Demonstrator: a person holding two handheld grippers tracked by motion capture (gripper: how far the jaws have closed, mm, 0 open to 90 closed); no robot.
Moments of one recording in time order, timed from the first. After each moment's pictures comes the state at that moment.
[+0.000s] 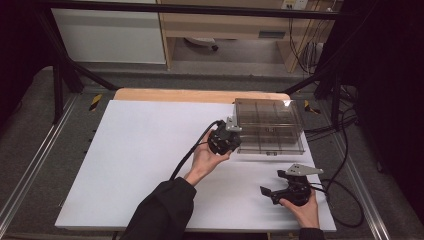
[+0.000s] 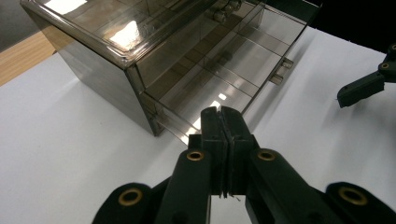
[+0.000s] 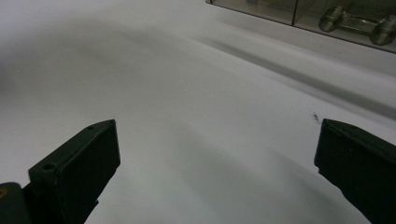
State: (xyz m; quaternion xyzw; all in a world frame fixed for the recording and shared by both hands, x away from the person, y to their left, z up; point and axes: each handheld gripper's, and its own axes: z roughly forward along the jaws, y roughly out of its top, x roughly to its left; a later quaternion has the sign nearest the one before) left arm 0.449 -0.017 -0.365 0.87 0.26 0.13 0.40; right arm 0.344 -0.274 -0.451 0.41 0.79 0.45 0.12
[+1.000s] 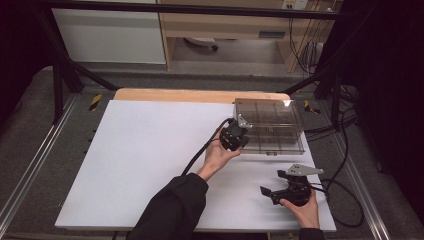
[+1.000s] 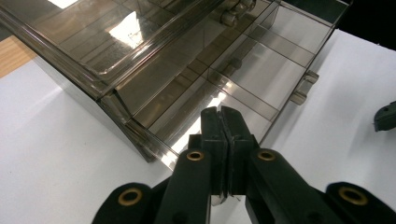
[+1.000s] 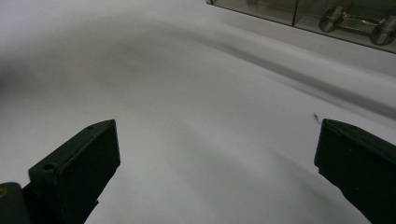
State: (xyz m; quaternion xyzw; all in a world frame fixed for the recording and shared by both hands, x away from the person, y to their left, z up) left arm 0.471 -0.049 -0.381 0.87 0.27 0.13 0.39; right arm 0.344 -0.274 -0.451 0.41 0.79 0.45 0.12
